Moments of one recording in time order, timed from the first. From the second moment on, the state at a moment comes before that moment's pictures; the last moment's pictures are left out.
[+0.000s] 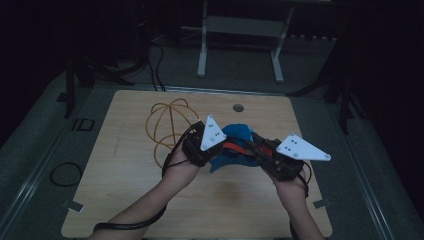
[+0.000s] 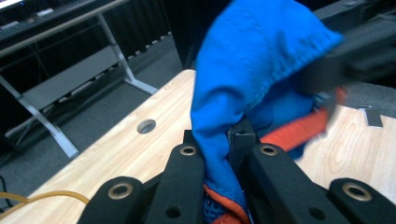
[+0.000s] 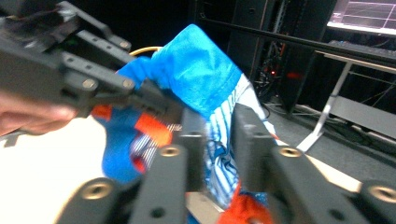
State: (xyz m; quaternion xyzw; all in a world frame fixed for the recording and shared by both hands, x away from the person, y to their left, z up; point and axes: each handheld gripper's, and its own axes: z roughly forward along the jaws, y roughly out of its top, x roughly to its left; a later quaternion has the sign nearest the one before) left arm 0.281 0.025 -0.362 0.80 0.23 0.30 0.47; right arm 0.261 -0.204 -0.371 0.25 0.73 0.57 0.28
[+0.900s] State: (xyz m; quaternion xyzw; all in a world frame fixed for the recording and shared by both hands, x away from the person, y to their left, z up) left arm 0.273 0.063 -0.356 0.75 0.08 0.31 0.57; right arm 0.215 -0.253 -0.355 0.20 0.72 0.61 0.26
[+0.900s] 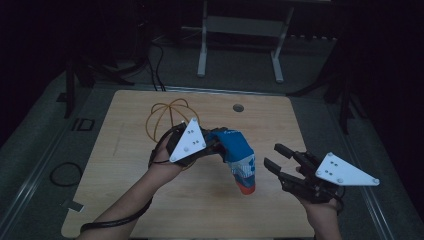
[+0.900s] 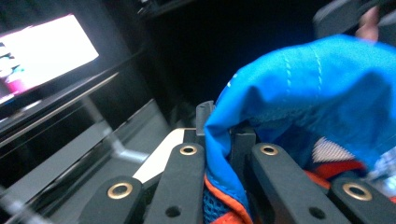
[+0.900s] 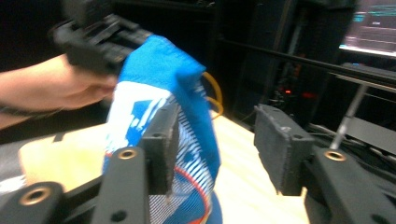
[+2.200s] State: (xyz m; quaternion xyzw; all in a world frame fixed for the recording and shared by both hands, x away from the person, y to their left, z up) left arm 0.268 0.081 -0.361 0.69 -0.03 0.20 0.69; right arm 0.212 -0.187 -0.354 0.11 0.78 0.60 0.18
